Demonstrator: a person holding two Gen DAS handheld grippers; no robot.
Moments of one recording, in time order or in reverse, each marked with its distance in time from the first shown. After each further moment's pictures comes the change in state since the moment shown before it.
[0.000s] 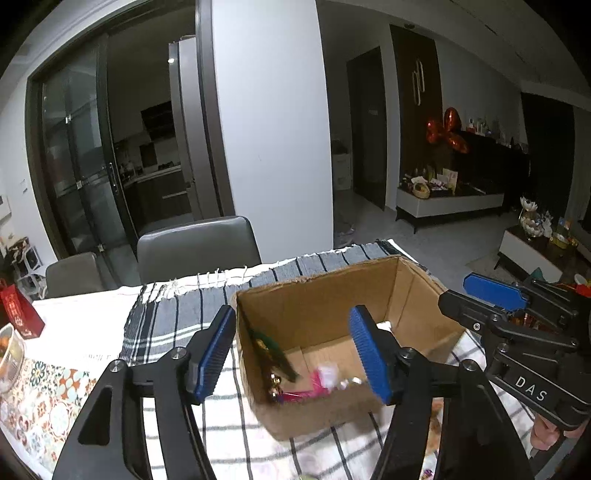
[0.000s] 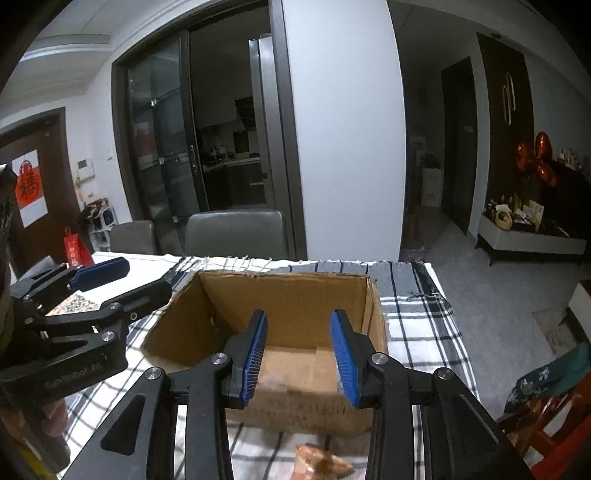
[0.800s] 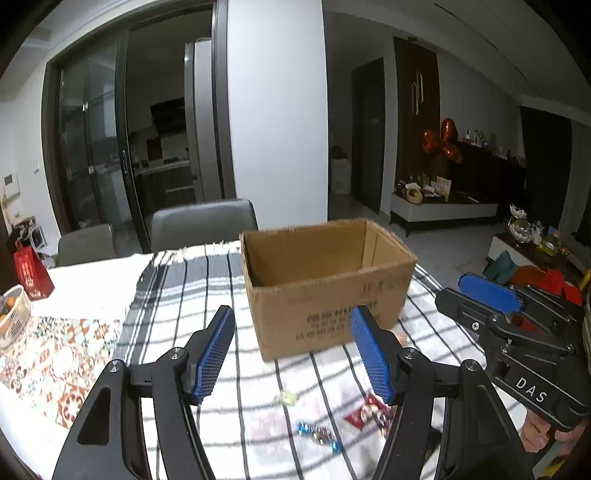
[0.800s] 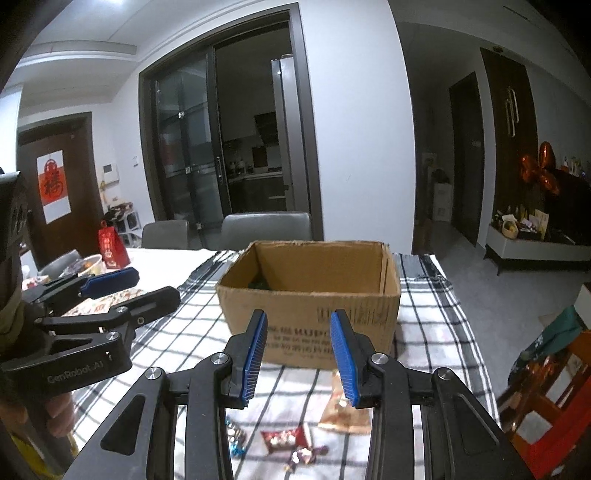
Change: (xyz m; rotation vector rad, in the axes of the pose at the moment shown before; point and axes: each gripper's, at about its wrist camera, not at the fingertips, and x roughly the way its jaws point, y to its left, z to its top) left arm -0.096 -0.005 -0.075 -0.050 -0.008 -0.017; right arm -0.087 0.028 -0.067 -0.019 -0.062 0.049
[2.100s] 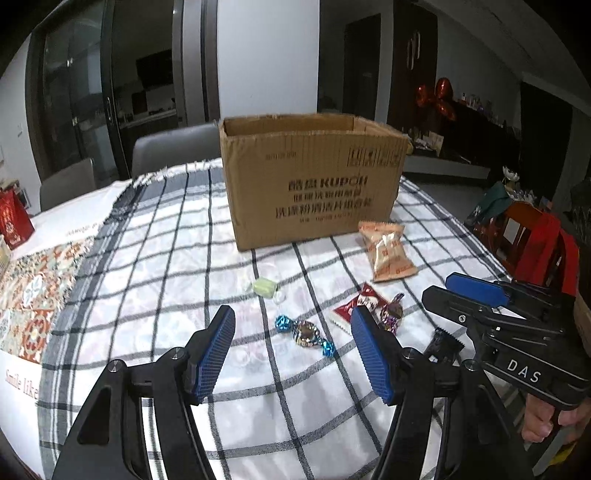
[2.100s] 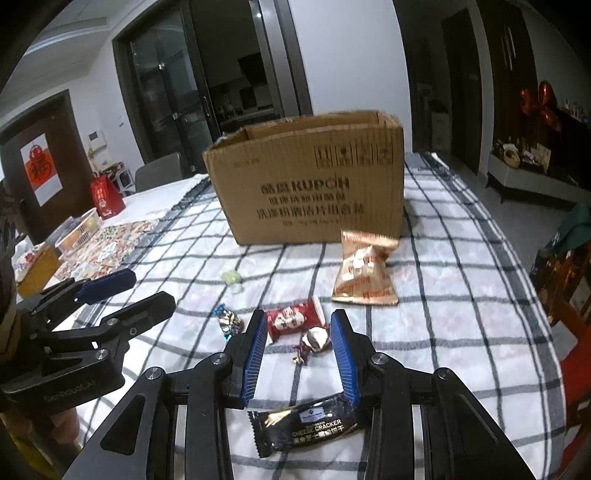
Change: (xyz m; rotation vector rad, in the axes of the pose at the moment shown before) left arm 0.030 -0.007 -0.107 -0.011 0.205 -0.058; right arm 0.025 -0.001 -0.106 0.109 0.277 0.014
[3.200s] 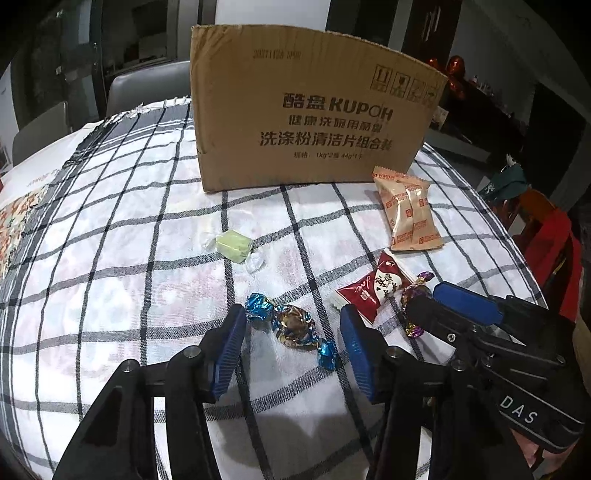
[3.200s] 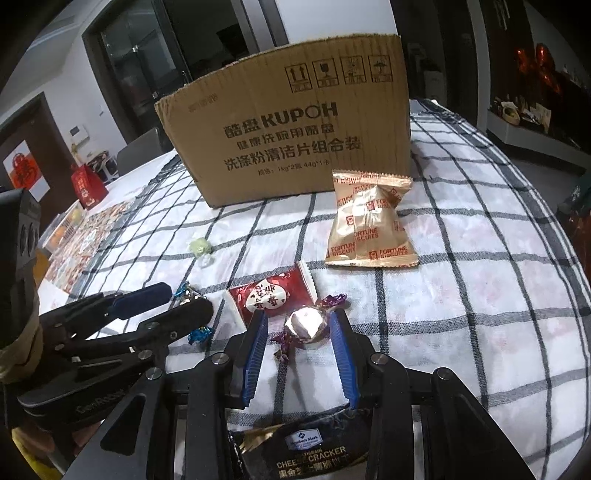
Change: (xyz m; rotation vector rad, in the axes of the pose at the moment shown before) left arm 0.086 0.002 -0.007 -0.073 0.189 -0.074; right arm 0.061 -0.012 -0.011 0.081 0.135 0.007
